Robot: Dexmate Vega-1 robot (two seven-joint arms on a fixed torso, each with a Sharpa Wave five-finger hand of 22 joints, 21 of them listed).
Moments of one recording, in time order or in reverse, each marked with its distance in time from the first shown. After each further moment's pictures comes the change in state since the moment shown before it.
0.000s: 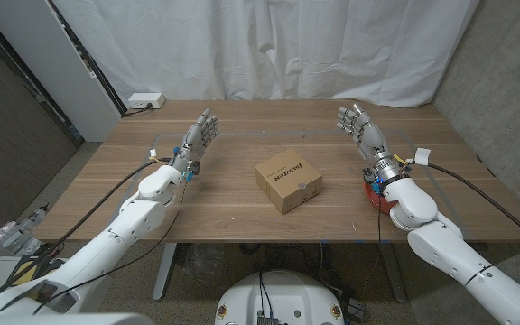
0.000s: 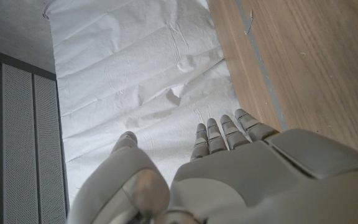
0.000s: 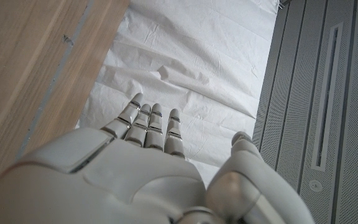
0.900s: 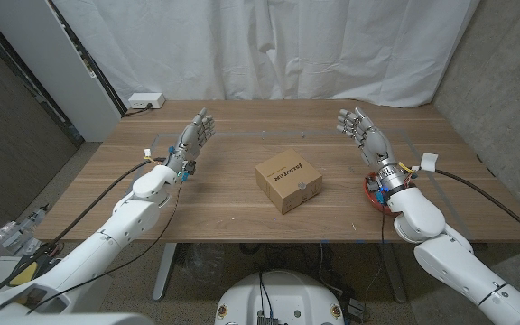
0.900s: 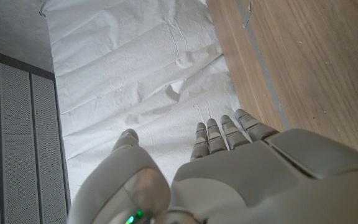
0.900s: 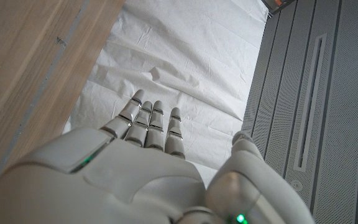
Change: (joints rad) left arm 0.019 0.022 -0.018 -0.030 -0.009 0.014 0.010; left_hand 0.028 0.004 0.005 -0.005 -0.011 0.011 0.000 0.000 0.000 0.005 0.005 -0.008 0.000 0.000 0.000 -0.004 0.003 0.000 0.000 0.000 0.000; right arm -0.107 -0.012 0.045 -0.092 -0.065 0.028 -0.032; right_hand 0.004 0.004 -0.001 -0.015 -0.004 0.020 -0.010 0.007 0.000 0.035 -0.014 0.008 0.000 0.037 -0.024 0.008 -0.002 0.044 -0.002 -0.007 0.000
